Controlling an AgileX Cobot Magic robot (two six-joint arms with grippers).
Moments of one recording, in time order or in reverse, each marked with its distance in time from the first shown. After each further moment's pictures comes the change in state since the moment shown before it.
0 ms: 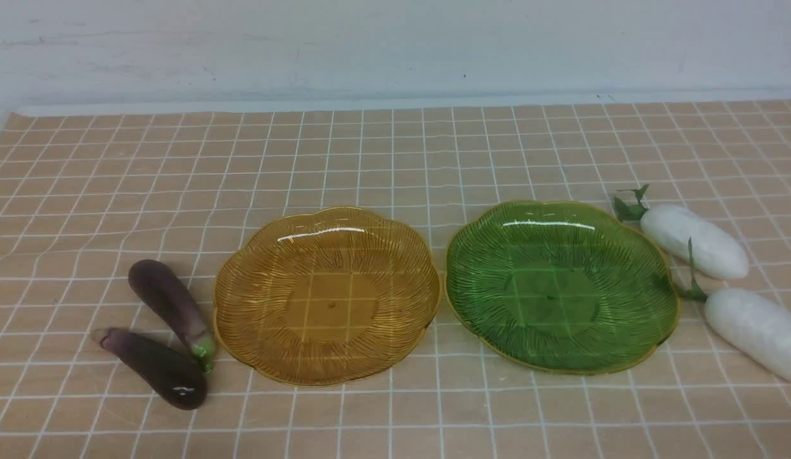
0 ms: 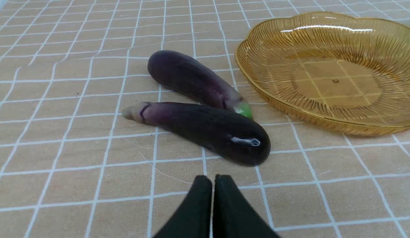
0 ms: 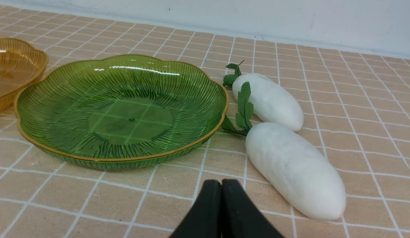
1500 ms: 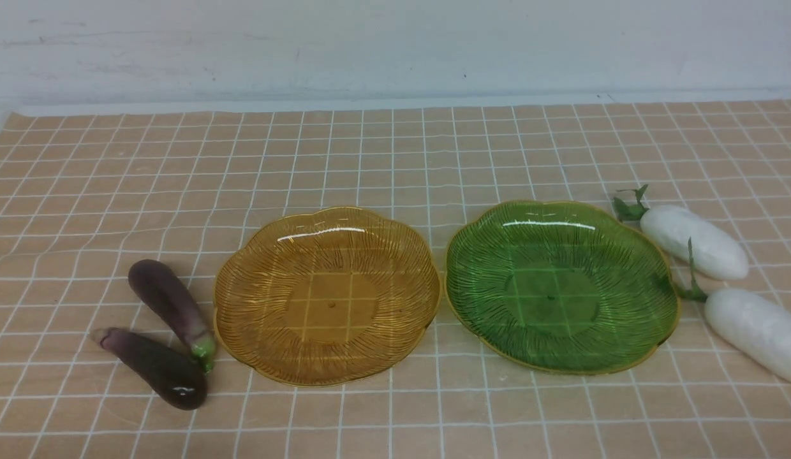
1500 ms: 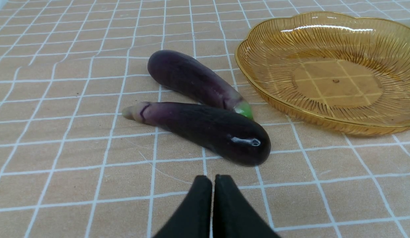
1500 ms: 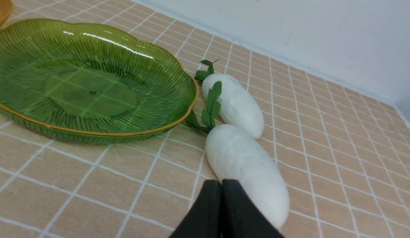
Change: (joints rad) right arm 0.000 0.000 0.000 -0.234 -0.010 -0.039; left arm 0.000 0.000 0.000 0.000 0.000 -0.002
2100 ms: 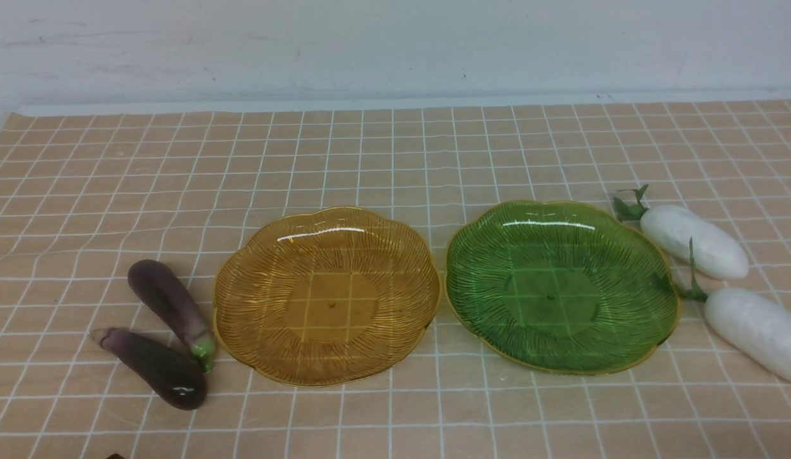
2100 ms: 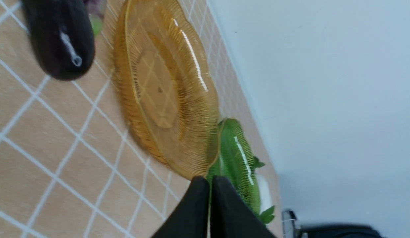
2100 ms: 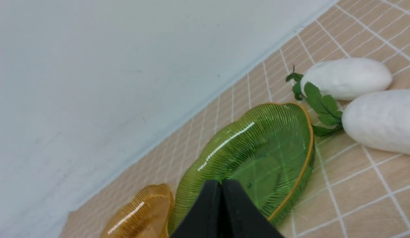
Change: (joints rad) right arm 0.000 0.000 0.000 0.743 -0.149 0.394; left arm 0.000 0.000 0.000 -0.805 -0.016 -0.442
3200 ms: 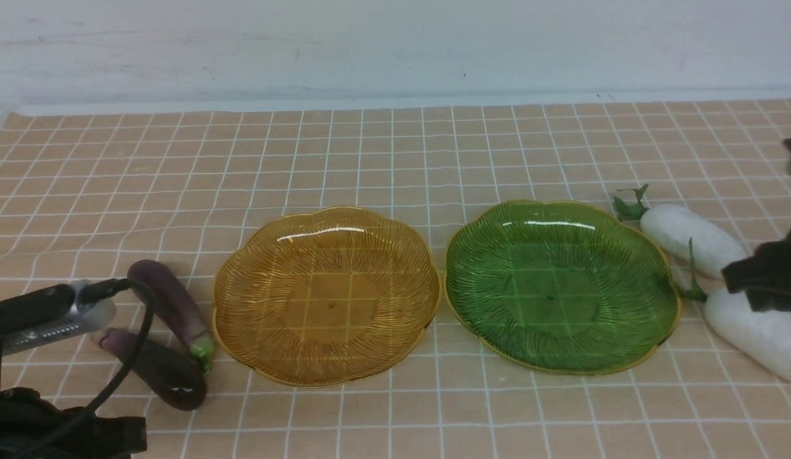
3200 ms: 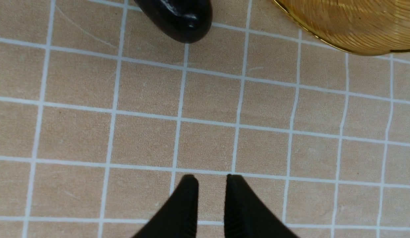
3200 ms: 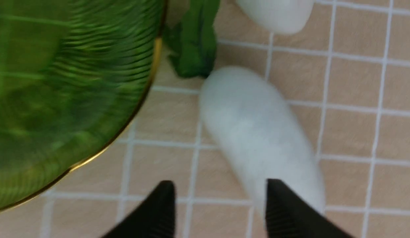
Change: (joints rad) right arm -0.004 1.502 -1.051 -0.709 0.692 -0.160; left arm 0.000 0.888 -0.566 0.548 0.464 0.316
